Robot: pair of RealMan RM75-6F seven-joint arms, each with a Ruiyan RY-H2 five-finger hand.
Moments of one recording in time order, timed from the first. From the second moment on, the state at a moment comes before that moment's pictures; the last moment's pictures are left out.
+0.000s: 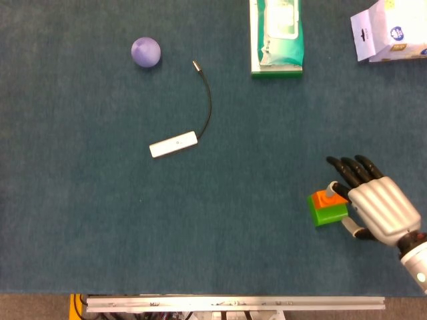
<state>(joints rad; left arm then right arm) 0.00 -1.11 -0.02 -1.44 1.51 1.54 -0.11 0.35 -1.21 -0.18 -2.11 -1.34 1.17 -0.64</state>
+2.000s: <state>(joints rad) -0.01 -1.09 -0.02 -1.47 1.55 1.55 -0.13 0.20 -1.08 -0.07 -2.05 -1.55 1.41 -0.38</state>
